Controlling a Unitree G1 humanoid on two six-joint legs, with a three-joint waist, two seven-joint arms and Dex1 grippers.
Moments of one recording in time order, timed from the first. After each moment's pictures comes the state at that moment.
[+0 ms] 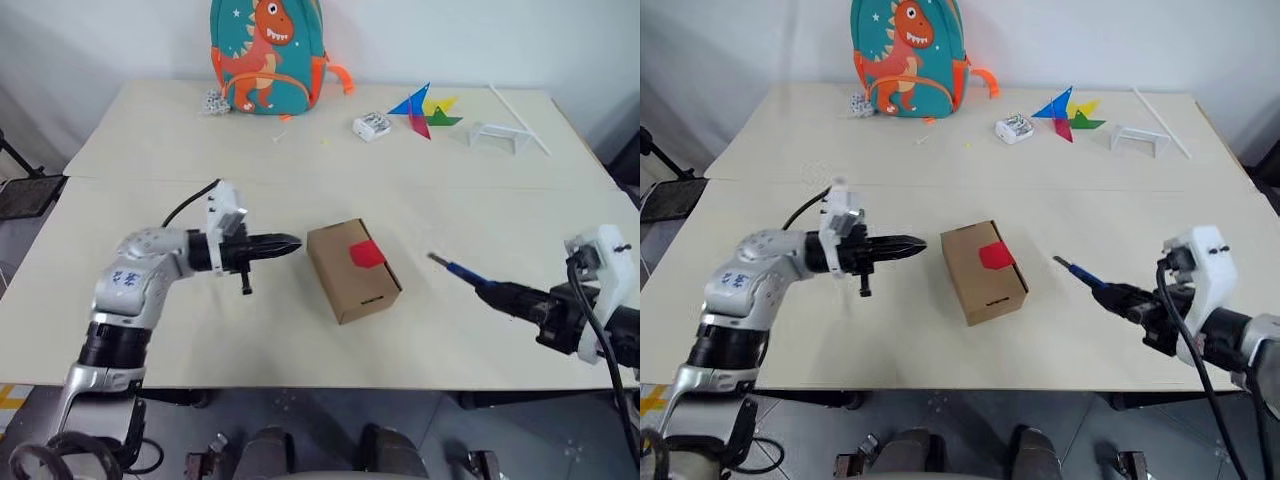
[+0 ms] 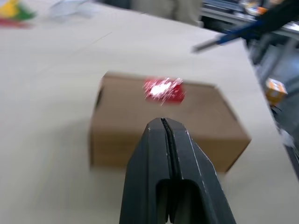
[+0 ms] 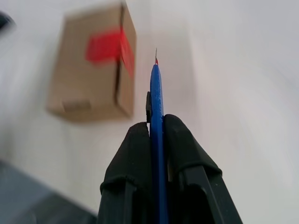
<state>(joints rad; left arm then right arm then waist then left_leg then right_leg) -0.71 0.57 -0.07 0.11 -0.42 0.46 -1.10 0.07 -1.17 -0.58 -0.63 1.91 0.93 -0.25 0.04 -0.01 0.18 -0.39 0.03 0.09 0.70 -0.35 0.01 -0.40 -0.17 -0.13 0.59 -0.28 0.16</state>
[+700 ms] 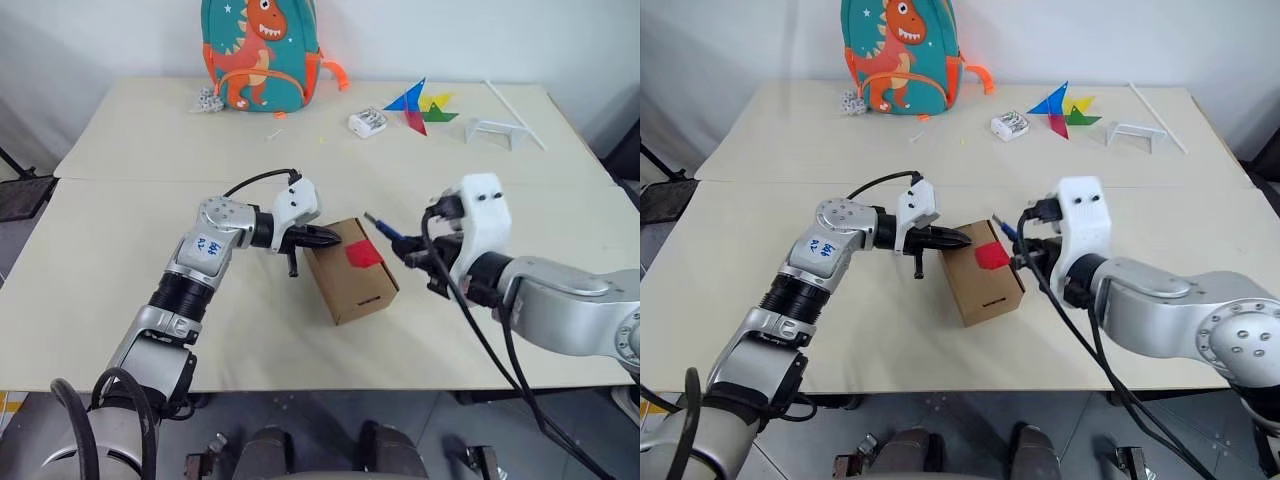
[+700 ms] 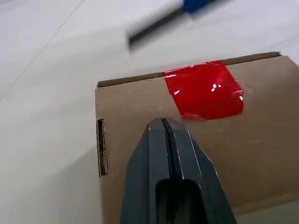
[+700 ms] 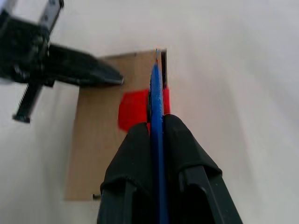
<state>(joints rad) -0.93 0.41 -0.25 0.44 -0.12 0.25 -1.06 -0.65 -1.03 0.23 -0.65 1.96 0.75 -0.86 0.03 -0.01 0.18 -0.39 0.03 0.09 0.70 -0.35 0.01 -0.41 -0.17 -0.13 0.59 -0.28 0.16</state>
